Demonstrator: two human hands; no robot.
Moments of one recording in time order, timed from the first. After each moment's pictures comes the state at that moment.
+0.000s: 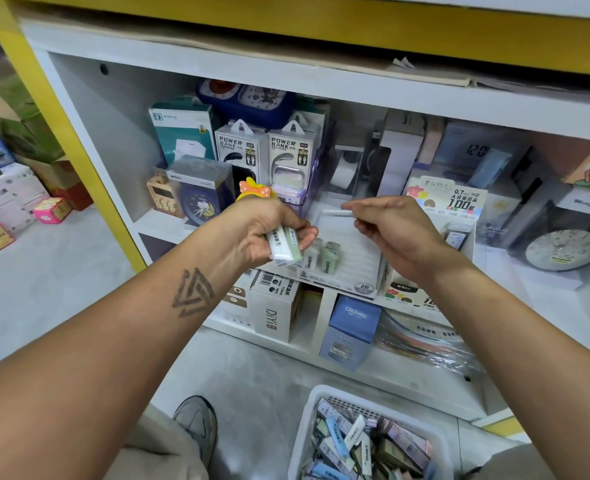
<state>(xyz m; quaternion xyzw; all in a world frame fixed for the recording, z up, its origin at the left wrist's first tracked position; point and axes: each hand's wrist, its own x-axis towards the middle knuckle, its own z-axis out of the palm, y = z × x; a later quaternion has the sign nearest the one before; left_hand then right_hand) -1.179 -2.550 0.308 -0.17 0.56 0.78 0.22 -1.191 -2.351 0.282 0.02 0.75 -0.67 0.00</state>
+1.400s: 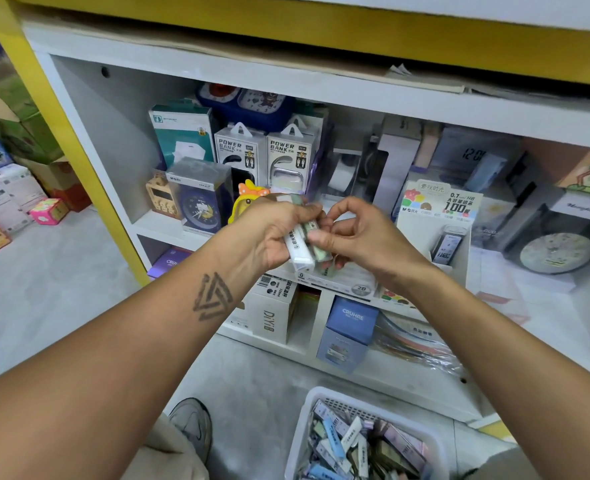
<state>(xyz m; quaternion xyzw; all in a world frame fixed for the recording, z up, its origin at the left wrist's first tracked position) -1.172 -2.531 0.313 -0.11 0.53 0.82 0.18 -1.166 -2.376 0.285 -0.12 0.77 -0.62 0.09</state>
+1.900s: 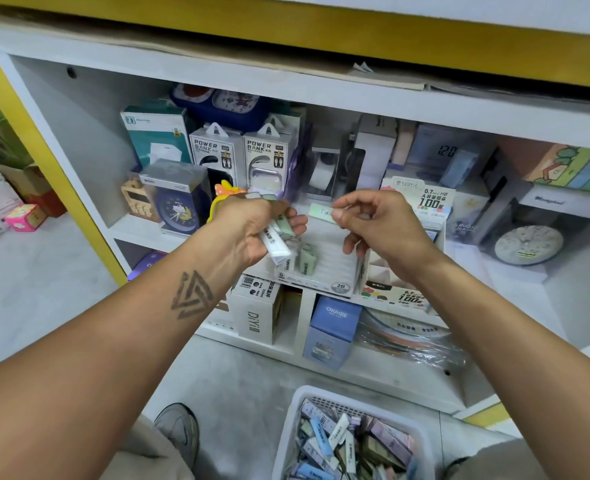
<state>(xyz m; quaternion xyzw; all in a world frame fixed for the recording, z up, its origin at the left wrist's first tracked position) -1.181 -2.523 0.309 -0.15 0.53 0.83 0.13 -1.173 -2.332 0.293 -0.08 0.81 -0.58 -0.04</state>
